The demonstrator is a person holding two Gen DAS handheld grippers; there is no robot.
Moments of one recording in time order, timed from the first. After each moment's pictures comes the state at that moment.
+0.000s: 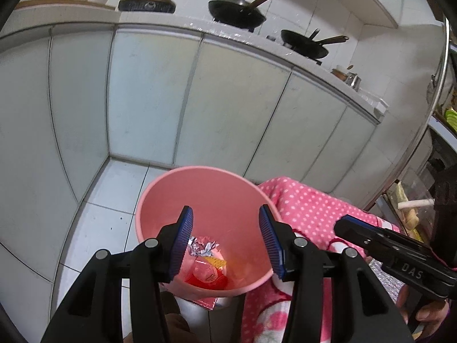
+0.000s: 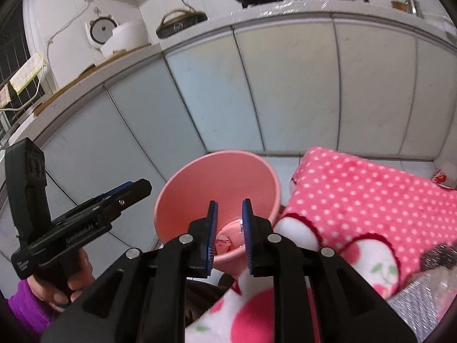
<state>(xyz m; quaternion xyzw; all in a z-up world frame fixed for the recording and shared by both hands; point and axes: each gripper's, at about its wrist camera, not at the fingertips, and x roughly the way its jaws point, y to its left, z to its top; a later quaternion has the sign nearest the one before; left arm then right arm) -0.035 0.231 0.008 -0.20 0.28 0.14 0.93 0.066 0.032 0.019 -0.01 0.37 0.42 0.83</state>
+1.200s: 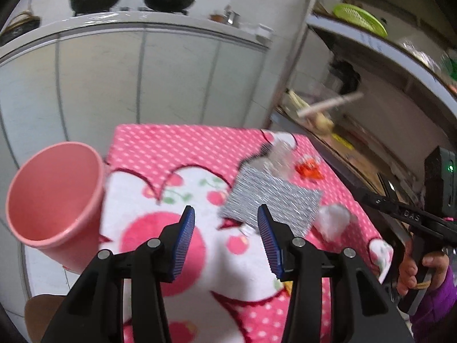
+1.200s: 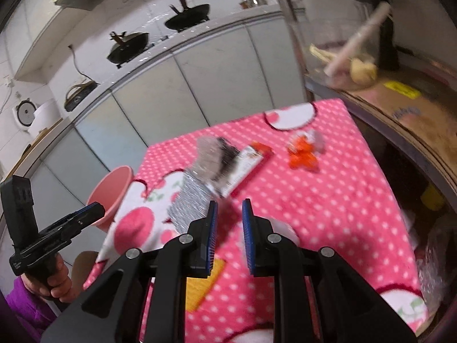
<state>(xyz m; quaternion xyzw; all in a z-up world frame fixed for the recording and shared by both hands) -0.021 0.011 -0.005 -0.09 0.35 -0.12 0.92 0.002 -0.282 -0.016 0.13 0.38 0.18 0.90</state>
